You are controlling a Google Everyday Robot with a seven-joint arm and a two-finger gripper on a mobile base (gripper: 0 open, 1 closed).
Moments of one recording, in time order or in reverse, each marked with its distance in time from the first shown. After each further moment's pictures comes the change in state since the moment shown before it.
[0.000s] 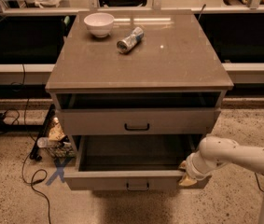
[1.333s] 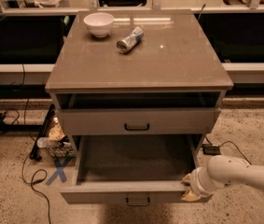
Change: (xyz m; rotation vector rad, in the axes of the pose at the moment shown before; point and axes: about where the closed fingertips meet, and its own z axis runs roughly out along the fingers) arm 0.006 0.050 -0.004 0.065 -0.029 0.101
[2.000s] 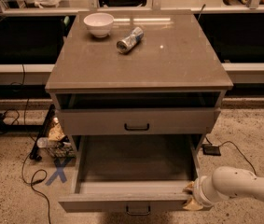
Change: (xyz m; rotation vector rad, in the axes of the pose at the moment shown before) arm 0.007 0.025 -0.005 0.032 -0.017 0.050
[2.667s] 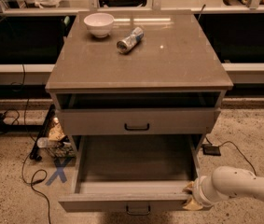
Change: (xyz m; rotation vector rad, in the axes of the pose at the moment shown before) arm -0.001 0.002 0.003 -0.006 -0.001 -0.001
